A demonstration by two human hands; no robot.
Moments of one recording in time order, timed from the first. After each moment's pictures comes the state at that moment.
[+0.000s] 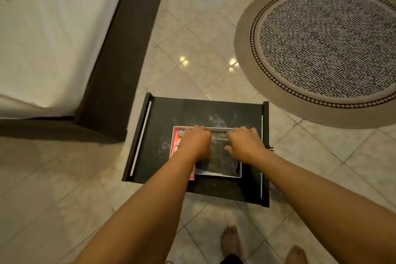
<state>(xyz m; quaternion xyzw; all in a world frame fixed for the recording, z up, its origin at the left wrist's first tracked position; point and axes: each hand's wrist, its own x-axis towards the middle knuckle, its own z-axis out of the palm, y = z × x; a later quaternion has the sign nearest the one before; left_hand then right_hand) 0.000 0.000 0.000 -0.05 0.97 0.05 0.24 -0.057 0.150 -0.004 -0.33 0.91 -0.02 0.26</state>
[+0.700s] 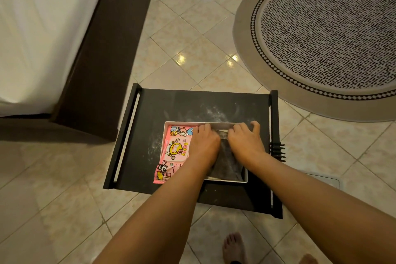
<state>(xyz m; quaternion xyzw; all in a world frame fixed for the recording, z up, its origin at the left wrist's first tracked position) -0.007 0.026 -0.093 -0.05 0.98 -0.06 0.19 -0.054 0.144 -0.093 -0.34 0.92 0.04 0.17</state>
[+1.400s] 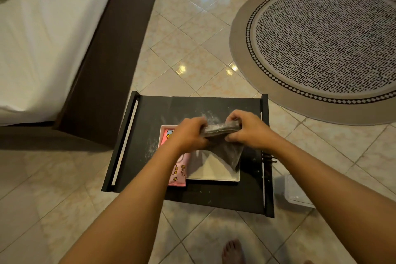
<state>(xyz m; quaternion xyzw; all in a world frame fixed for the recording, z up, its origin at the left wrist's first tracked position) -0.016 -0.005 -0.029 -0.11 0.93 0.29 0.19 -0.089 0.181 -0.025 -0.20 0.83 -0.40 0.34</state>
